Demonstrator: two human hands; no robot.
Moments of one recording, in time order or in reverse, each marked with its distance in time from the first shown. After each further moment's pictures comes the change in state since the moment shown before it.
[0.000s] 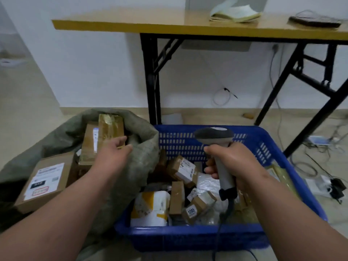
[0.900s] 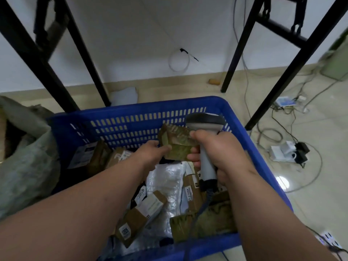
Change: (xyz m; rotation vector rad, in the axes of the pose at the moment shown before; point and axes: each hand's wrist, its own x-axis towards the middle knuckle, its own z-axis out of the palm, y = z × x) left_hand 0.047 0.001 0.323 0.107 -0.605 -0.274; right_hand 0.121 0.078 -0.117 0.216 0.194 0.163
